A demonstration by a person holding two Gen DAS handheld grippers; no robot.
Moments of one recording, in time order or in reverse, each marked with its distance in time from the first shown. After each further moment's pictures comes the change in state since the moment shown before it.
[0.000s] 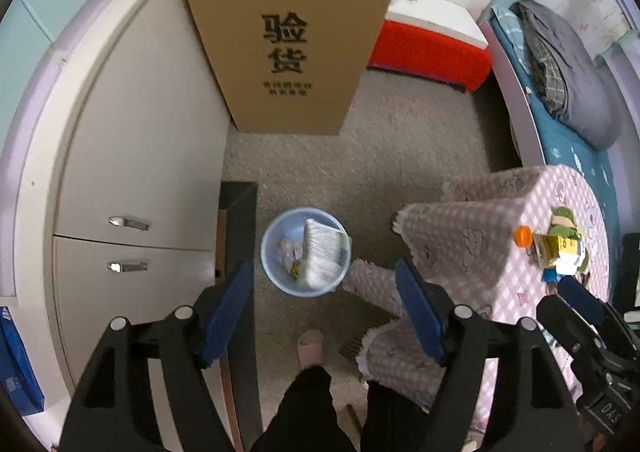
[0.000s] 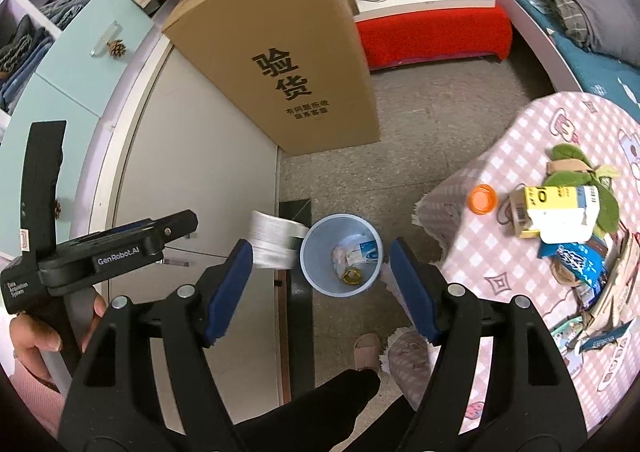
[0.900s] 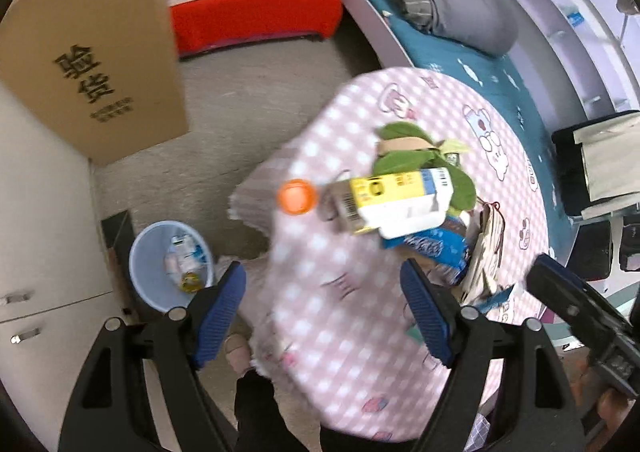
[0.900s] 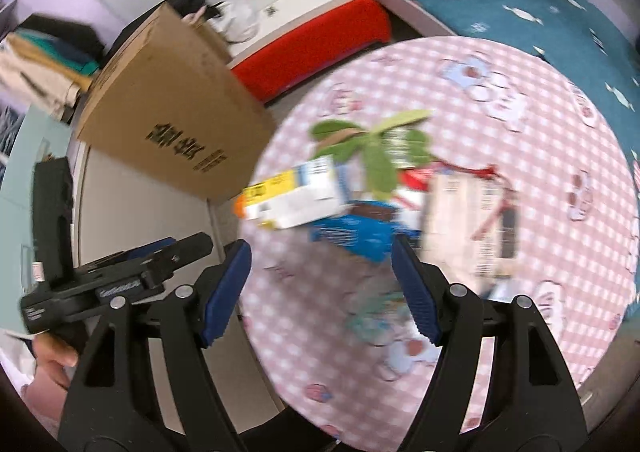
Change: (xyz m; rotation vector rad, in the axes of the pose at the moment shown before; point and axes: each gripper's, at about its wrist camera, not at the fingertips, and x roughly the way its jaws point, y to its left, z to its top) left arm 0.050 -0.247 -0.033 0.347 0.070 -0.276; right arm -0.104 -0.232 -0.048 0.350 -0.105 -0.136
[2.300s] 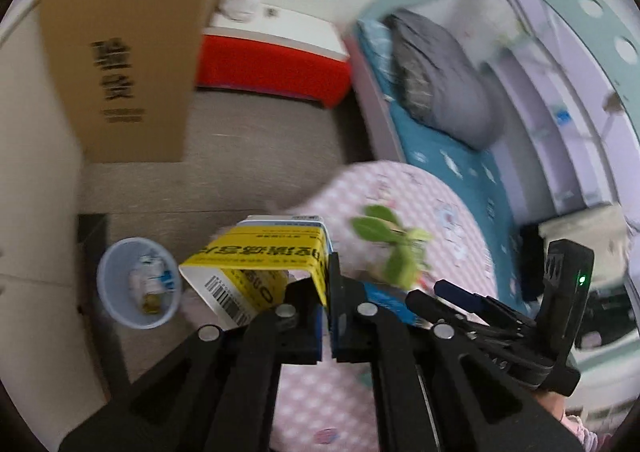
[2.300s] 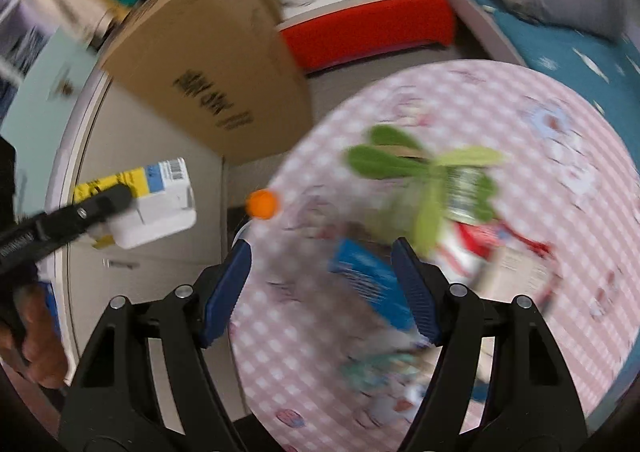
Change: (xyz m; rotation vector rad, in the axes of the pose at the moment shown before) left arm -0.069 0.046 -0.012 -0.237 -0.259 -0.113; right arm 0.080 0.078 0.020 -0.351 0.111 0.077
